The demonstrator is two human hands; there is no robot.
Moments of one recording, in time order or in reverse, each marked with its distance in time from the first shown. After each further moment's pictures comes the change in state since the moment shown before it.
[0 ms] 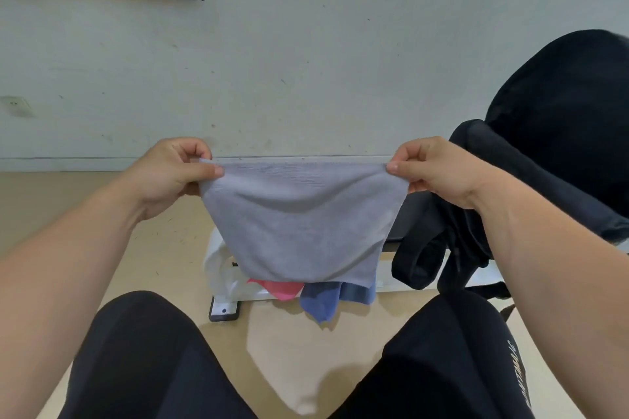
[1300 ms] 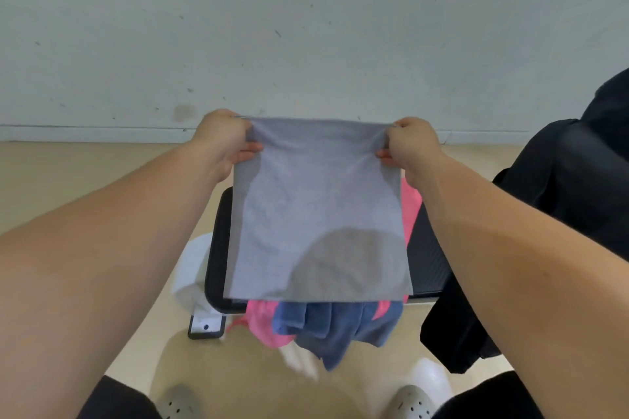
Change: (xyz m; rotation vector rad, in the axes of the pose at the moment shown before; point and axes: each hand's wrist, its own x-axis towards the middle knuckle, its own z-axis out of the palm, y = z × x) left_hand 0.247 -0.071 0.071 -0.077 0.307 -0.383; right_hand 0.251 0.077 0.009 0.006 0.517 0.303
